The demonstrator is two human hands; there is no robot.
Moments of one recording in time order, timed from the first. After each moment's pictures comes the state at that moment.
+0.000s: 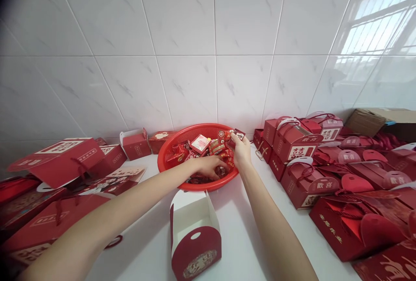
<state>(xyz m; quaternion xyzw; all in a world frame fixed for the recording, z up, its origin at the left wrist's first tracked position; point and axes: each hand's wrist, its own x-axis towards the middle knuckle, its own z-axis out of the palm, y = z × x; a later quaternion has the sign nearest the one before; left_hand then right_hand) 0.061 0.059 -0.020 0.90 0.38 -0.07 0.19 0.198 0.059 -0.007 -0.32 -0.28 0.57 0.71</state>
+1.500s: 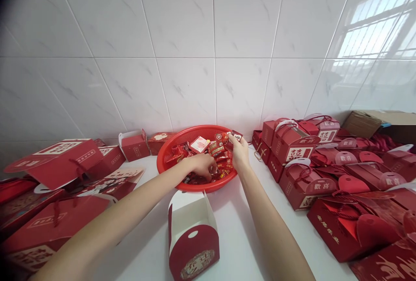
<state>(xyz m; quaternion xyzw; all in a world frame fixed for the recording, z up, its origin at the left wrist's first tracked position) 0.053 0.050 -0.002 0.84 0.51 -0.09 0.15 0.198 0.056 -0.005 -0.33 -0.31 0.56 0.70</state>
